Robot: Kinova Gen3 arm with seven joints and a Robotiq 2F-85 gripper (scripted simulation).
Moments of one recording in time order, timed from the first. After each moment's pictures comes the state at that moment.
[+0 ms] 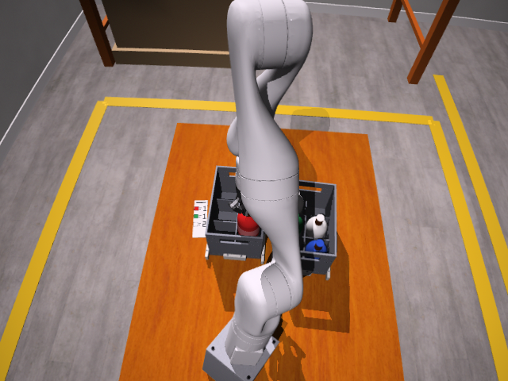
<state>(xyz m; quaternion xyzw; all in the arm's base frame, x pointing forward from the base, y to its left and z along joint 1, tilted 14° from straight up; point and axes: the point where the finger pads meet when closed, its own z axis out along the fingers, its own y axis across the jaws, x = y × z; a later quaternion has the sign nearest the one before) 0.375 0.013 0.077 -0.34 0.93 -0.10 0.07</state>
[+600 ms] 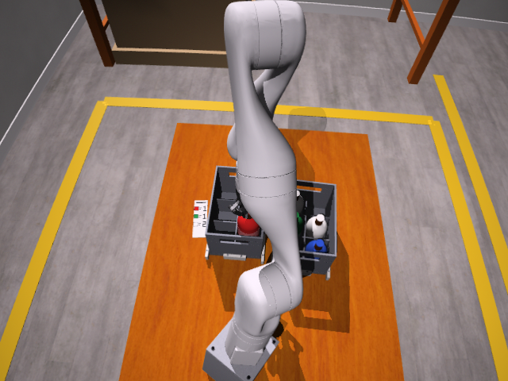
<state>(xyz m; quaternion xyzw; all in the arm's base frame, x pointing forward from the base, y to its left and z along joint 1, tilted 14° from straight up) 0.378 0.010 0.062 -0.34 0.93 -0.10 0.07</state>
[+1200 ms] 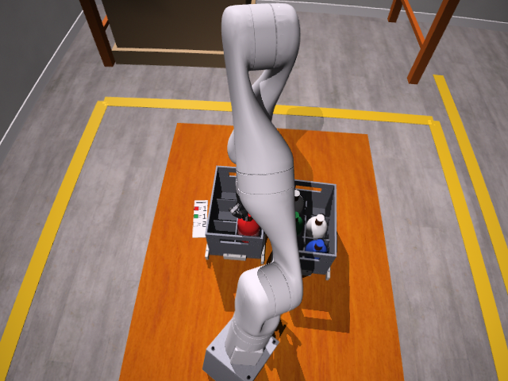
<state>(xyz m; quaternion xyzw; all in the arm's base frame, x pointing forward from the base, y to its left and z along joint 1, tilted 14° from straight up) 0.381 0.008 0.047 -0.34 0.93 -0.10 0.07</state>
